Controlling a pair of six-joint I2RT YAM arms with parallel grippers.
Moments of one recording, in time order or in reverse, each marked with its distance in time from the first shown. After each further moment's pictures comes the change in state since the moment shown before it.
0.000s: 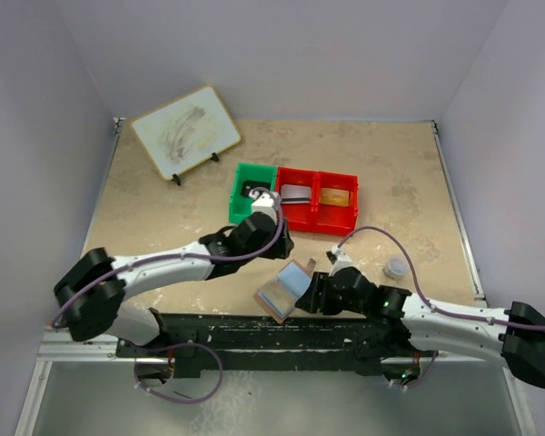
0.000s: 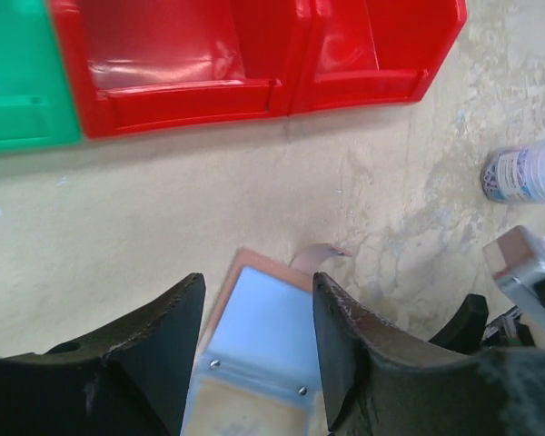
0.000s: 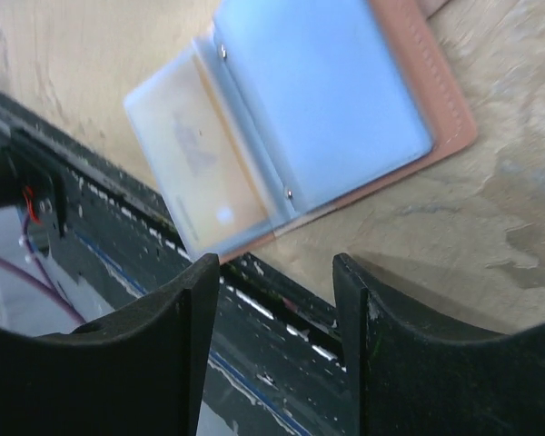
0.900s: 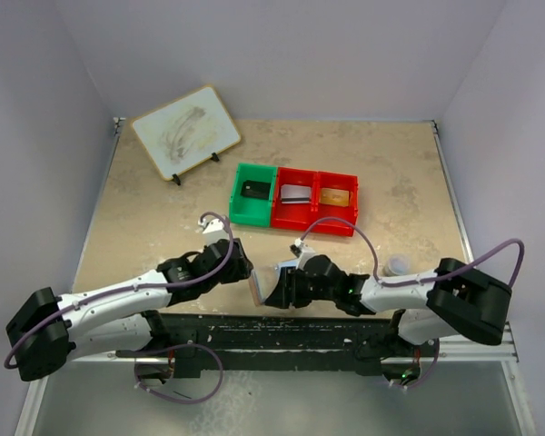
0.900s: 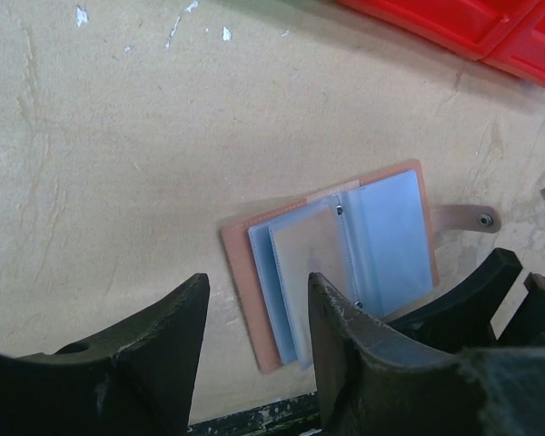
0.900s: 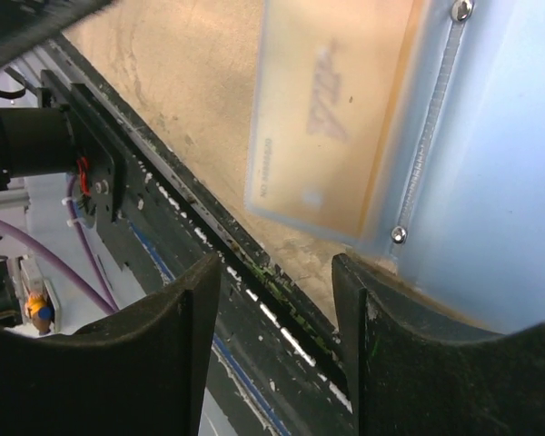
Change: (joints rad) left arm 0.000 -0.464 -0.317 -0.290 -0.180 -0.302; right arm 0.001 0.543 0.117 0.523 -0.232 -0.094
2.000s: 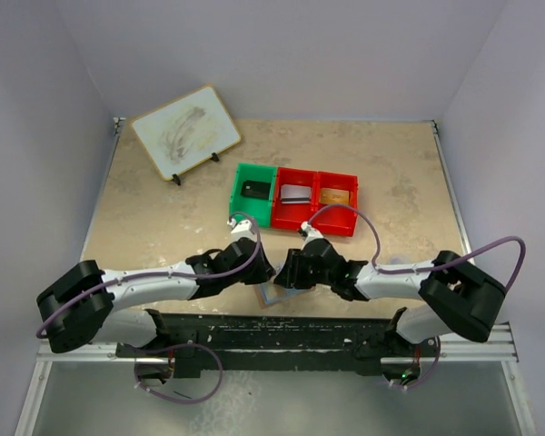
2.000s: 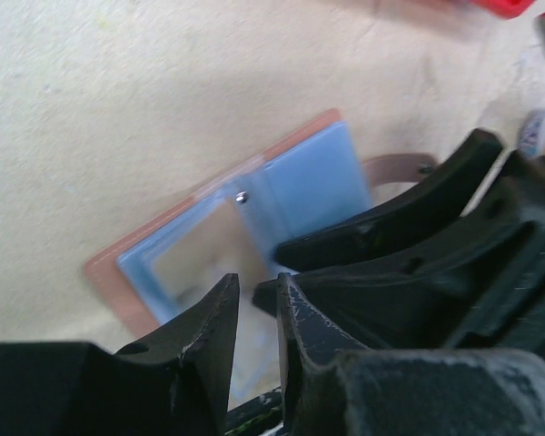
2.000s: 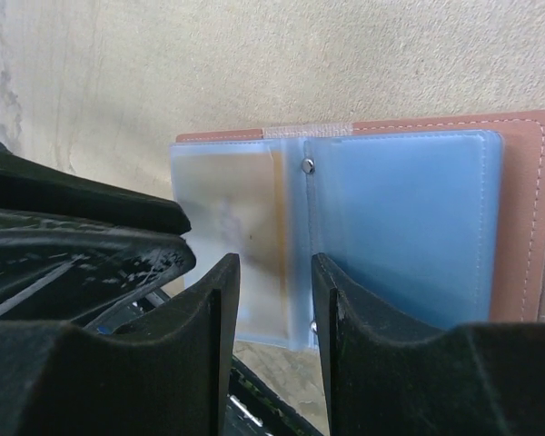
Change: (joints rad) left arm -0.041 0.263 0.008 0.287 0.191 -0.014; right arm -0.129 0.032 0.102 -0.164 0.090 -0.074
